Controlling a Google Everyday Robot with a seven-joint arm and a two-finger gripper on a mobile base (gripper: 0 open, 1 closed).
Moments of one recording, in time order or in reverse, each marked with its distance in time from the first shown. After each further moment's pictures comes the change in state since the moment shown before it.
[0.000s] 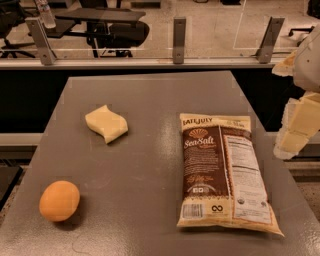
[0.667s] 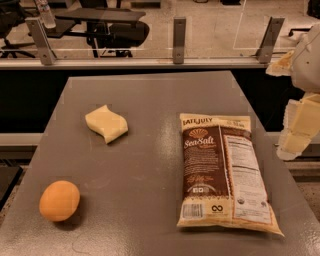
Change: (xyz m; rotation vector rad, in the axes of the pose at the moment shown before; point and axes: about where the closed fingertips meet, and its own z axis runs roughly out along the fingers) arm -0.003 0.000 0.004 -0.019 -0.012 -0.080
